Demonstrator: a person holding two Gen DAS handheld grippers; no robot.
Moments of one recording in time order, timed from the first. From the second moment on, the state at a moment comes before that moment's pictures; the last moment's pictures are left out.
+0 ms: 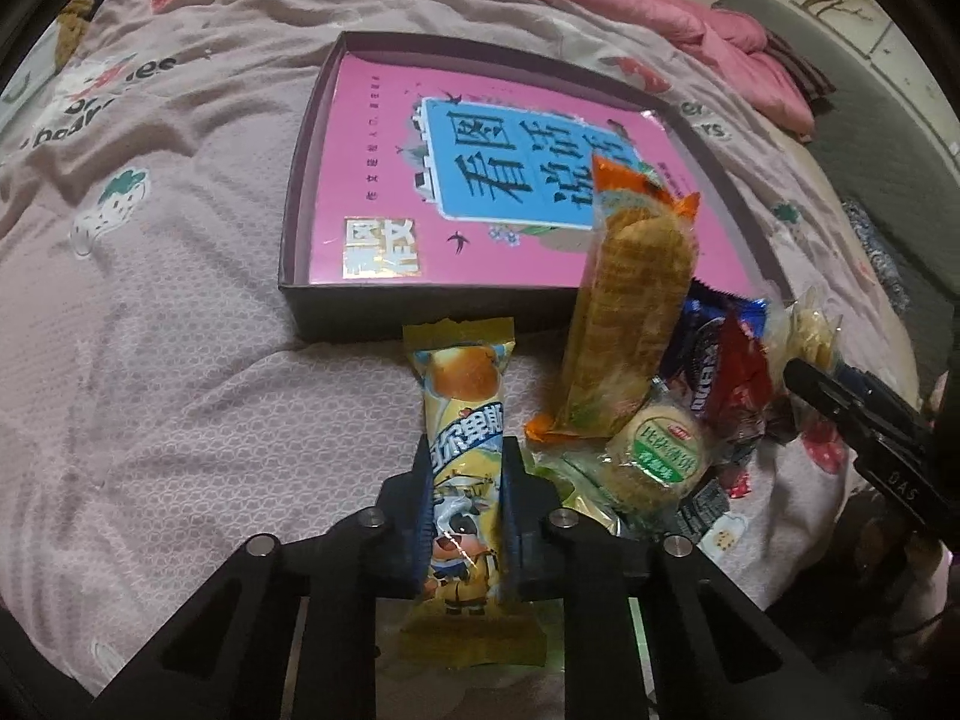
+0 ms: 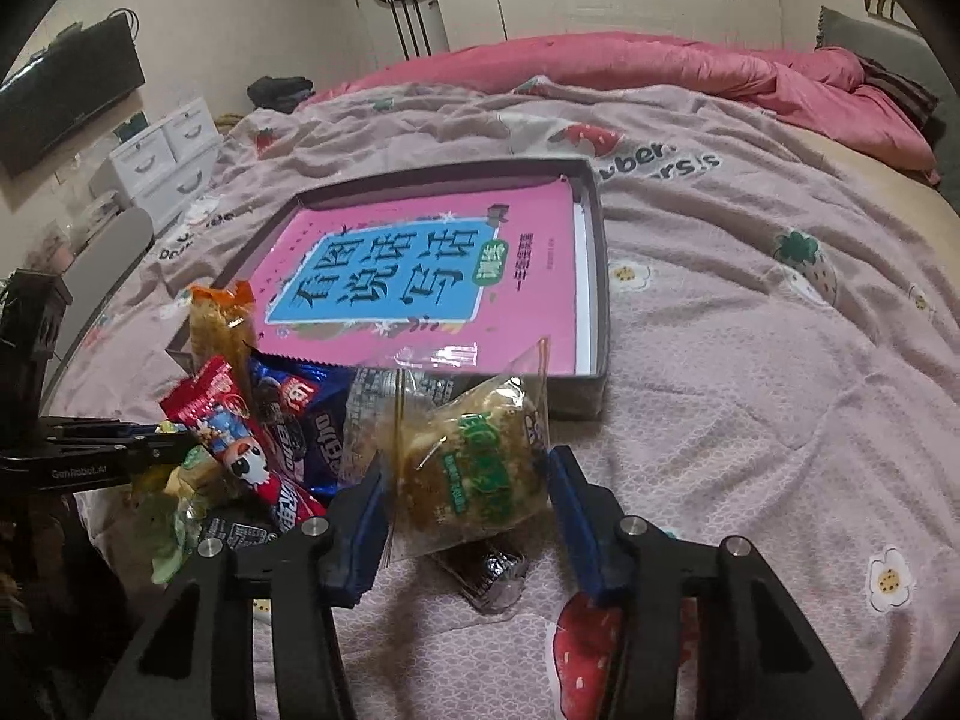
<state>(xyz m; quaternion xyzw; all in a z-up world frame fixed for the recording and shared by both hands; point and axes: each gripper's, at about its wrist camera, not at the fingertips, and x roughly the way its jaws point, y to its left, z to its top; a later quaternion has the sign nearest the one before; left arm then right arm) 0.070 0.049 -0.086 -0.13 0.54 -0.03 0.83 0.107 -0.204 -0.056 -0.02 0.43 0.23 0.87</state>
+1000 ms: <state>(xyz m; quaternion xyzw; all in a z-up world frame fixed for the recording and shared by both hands) 0.100 0.074 -0.029 -0.12 0.44 0.01 0.89 0.138 -0.206 -0.021 0.02 0.35 0.22 0.91</state>
